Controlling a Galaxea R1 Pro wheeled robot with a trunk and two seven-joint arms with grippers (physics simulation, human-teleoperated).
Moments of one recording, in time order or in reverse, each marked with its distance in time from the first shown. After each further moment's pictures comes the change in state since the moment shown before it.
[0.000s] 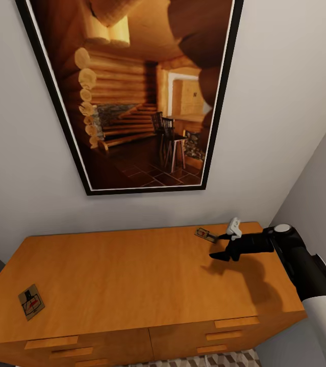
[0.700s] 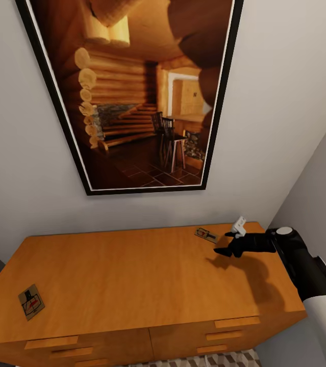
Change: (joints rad) left arm 0.006 -0.001 0.000 0.000 0.000 0.000 0.000; right arm 0.000 -0.001 -0.030 0.058 -0.003 -0.036 -0.159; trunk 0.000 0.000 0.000
